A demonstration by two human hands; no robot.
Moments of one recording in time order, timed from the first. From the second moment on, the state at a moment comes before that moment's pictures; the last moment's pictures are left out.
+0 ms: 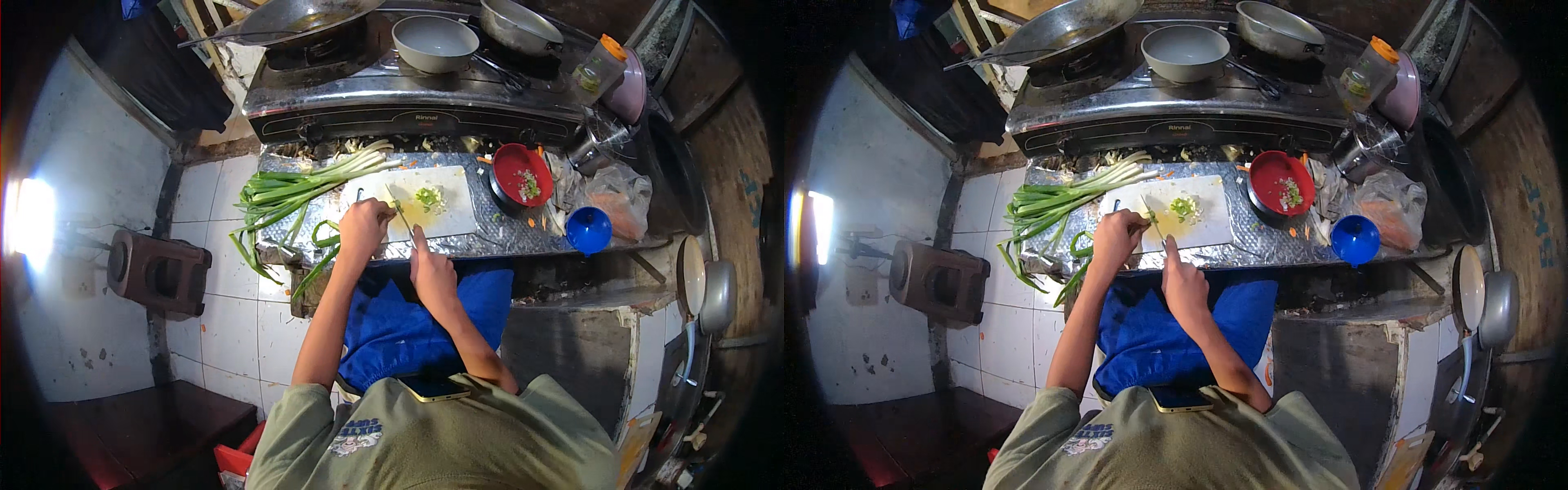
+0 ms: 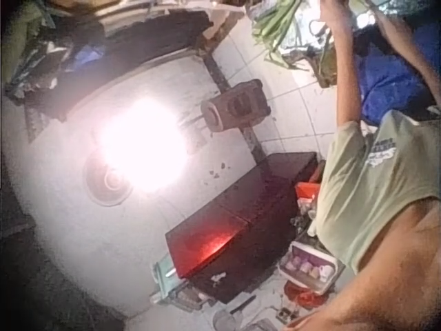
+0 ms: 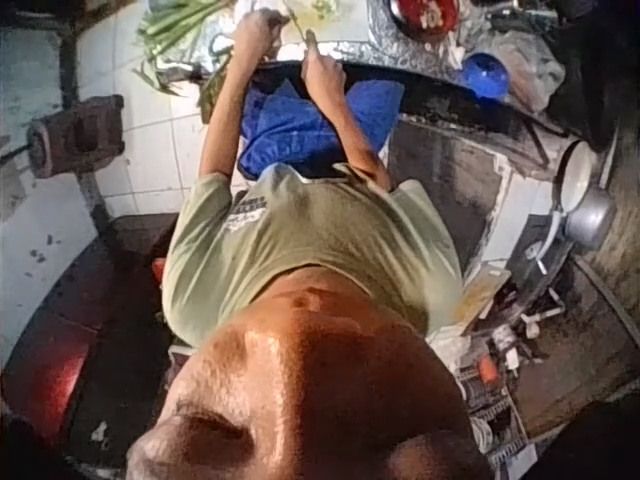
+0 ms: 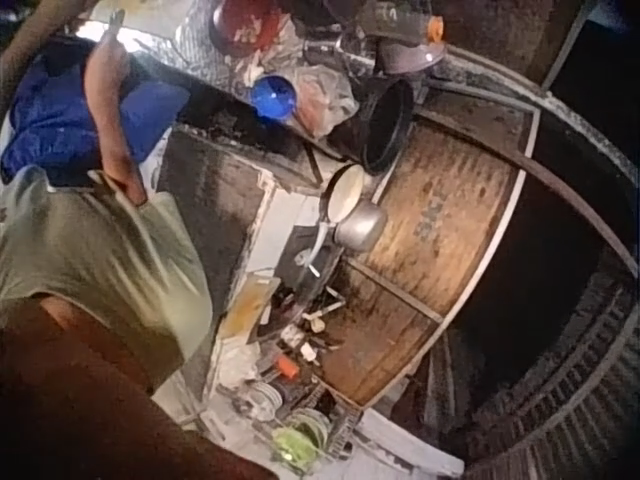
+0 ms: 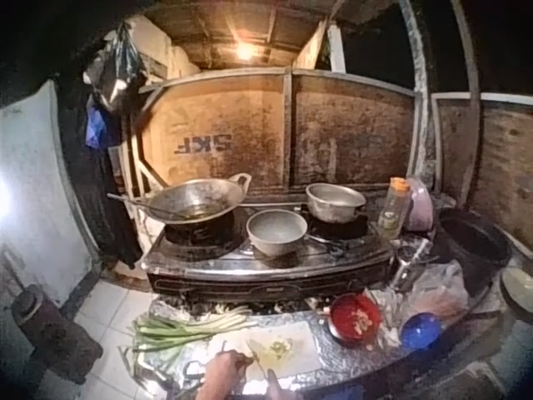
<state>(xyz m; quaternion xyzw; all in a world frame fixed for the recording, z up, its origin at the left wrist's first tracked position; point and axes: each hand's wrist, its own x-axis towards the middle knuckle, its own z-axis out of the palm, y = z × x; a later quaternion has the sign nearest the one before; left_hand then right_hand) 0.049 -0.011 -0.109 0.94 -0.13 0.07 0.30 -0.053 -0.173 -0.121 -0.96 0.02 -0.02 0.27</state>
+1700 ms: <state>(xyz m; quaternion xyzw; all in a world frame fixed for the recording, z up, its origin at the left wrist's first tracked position) 0.041 -0.005 -0.122 0.93 -0.15 0.11 0.33 -0.056 -0.183 -0.119 -0.95 -0.01 -0.03 0.32</state>
